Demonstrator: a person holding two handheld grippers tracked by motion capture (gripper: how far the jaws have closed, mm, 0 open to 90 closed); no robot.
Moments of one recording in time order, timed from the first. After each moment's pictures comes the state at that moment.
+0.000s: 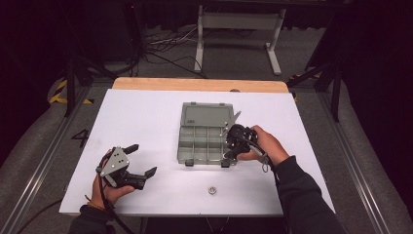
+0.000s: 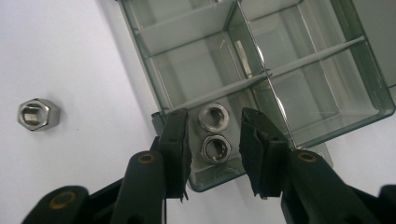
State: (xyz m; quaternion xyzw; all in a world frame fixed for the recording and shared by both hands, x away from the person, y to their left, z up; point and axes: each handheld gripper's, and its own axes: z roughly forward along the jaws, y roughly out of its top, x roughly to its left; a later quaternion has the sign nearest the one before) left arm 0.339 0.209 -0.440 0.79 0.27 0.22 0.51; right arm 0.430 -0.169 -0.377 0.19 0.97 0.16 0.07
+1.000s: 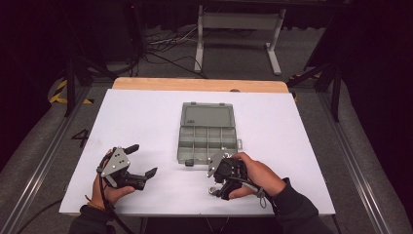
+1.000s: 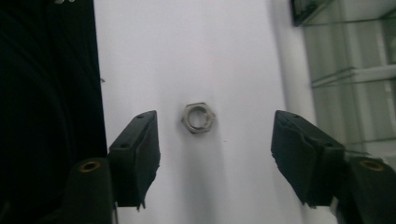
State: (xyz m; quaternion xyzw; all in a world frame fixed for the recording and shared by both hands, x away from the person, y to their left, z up) left arm 0.339 0.207 -0.440 0.79 0.26 0.22 0.51; right arm 0.340 -0.126 -0.393 0.07 0.98 0.17 0.04
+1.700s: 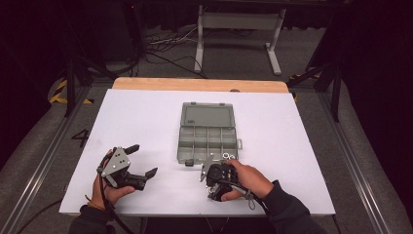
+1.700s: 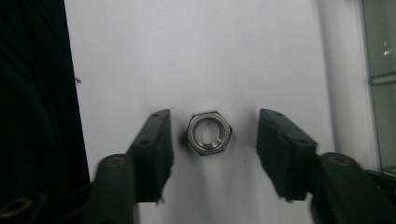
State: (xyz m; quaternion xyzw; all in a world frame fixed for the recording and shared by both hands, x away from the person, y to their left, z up) left arm 0.339 0.207 -0.440 0.79 0.26 0.22 0.50; right arm 0.347 -0.111 -0.426 0.08 0.99 0.13 0.02
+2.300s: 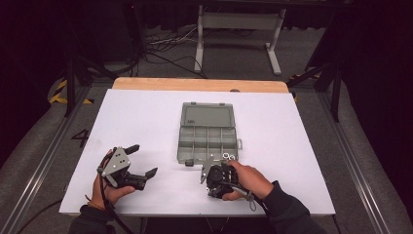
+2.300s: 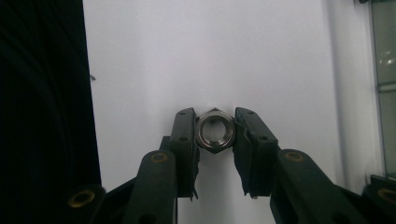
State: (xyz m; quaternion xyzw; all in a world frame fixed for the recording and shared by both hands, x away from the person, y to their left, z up) left arm 0.339 0.207 -0.441 0.79 0.26 0.22 0.50; right arm 0.343 -0.111 -0.423 0.07 0.99 0.14 0.02
